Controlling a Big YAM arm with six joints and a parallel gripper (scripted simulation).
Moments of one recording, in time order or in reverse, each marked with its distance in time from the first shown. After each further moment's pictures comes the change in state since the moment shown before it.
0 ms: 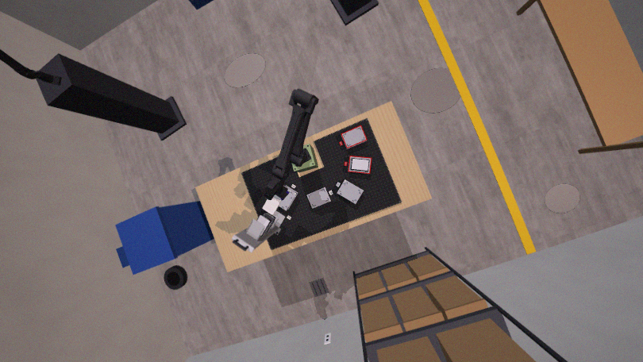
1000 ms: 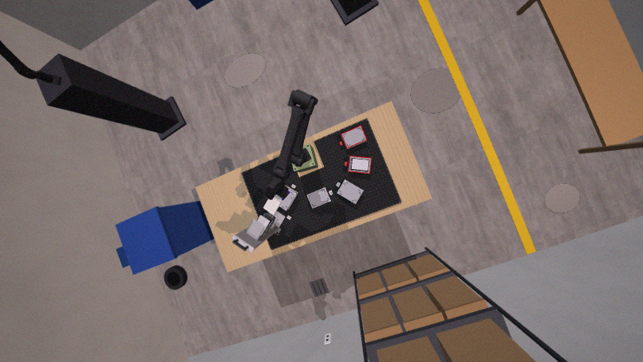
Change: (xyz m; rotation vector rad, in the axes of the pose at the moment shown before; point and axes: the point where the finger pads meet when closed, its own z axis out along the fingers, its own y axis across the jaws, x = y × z) arm 0.009 0.000 0.009 0.000 0.000 0.000
